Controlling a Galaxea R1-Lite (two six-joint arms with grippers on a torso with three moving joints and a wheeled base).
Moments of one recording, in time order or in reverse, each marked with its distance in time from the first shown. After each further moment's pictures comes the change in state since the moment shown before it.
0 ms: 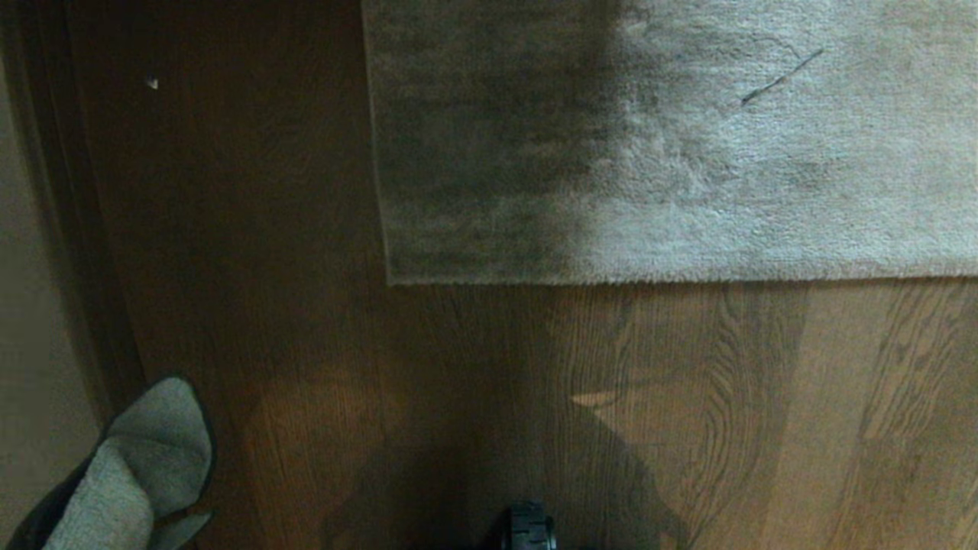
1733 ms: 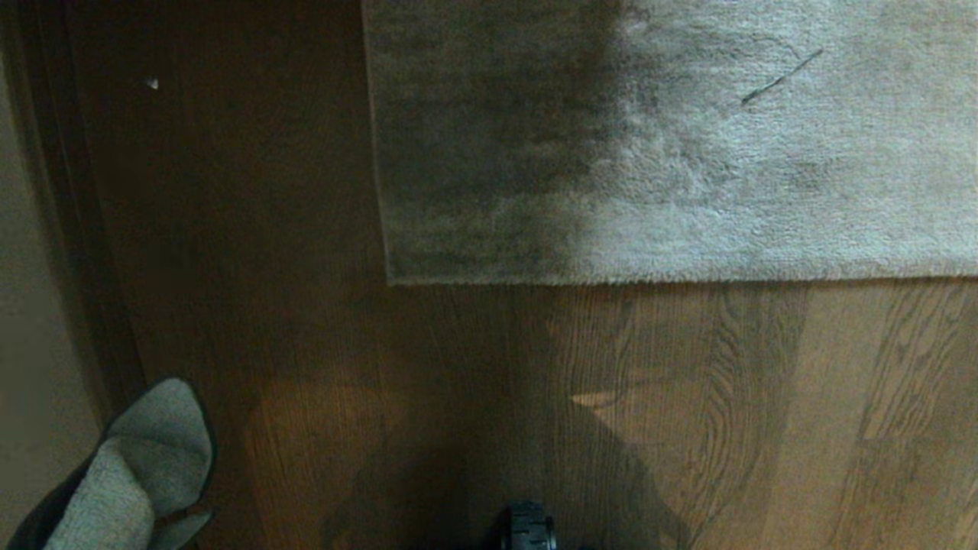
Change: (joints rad) left arm 0.000 0.000 0.001 0.000 0.000 0.000; right arm 0.000 -0.025 0.046 -0.021 0.001 -0.041
